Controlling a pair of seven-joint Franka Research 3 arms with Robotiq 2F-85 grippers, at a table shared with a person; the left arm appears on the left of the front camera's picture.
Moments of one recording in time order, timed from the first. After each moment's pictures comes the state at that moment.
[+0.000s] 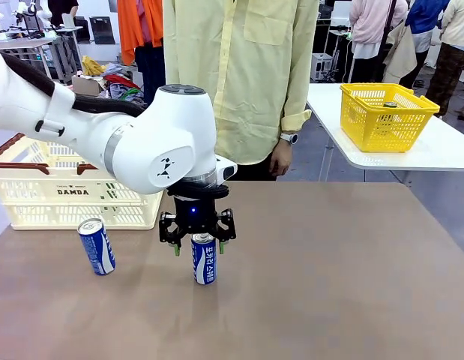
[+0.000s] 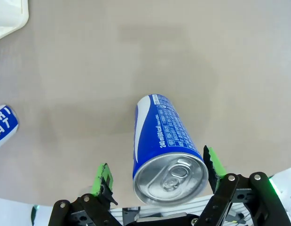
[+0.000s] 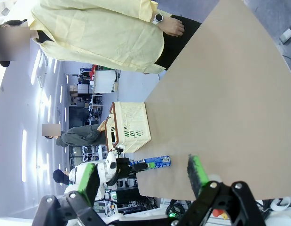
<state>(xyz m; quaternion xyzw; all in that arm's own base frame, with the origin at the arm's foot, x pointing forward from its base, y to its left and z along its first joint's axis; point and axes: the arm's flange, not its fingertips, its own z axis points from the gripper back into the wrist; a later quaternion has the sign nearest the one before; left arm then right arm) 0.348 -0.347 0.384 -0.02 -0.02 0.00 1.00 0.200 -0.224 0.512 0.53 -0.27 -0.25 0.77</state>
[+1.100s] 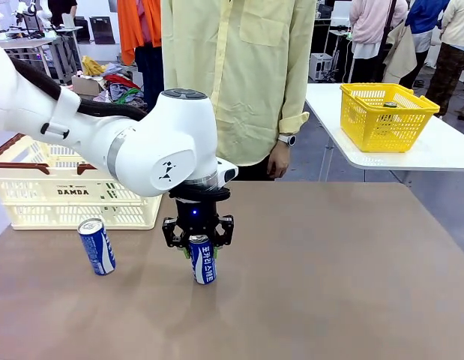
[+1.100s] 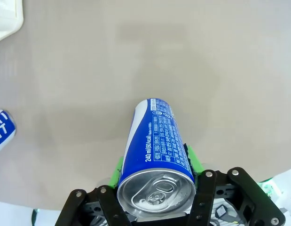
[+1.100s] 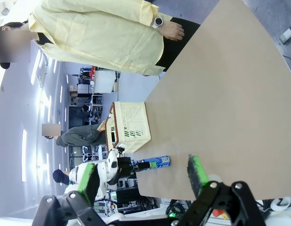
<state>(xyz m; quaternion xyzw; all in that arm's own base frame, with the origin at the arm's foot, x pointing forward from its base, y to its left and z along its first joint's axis) 0.351 -0.349 0.379 -0.02 -0.02 0.00 1.00 0.200 -0.224 0.512 0.53 -0.27 -0.25 0.77</state>
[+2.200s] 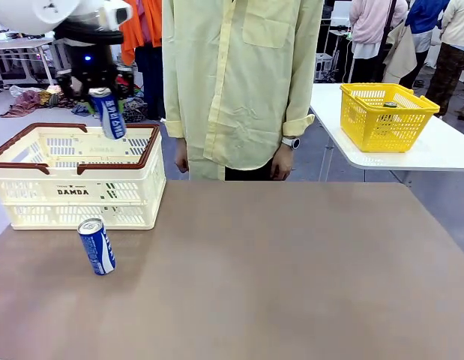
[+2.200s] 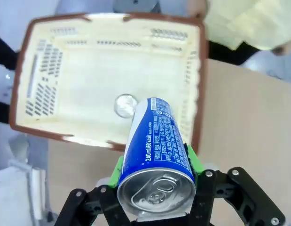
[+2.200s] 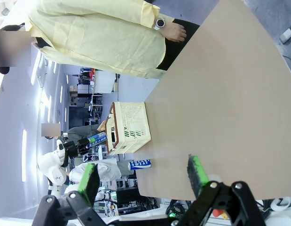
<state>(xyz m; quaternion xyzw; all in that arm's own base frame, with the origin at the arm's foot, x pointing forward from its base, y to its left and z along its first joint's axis) 0.471 -0.137 0.610 0.03 -0.21 0.14 0.97 0.200 -0.224 0.512 0.53 -0.27 -0.25 0.77</state>
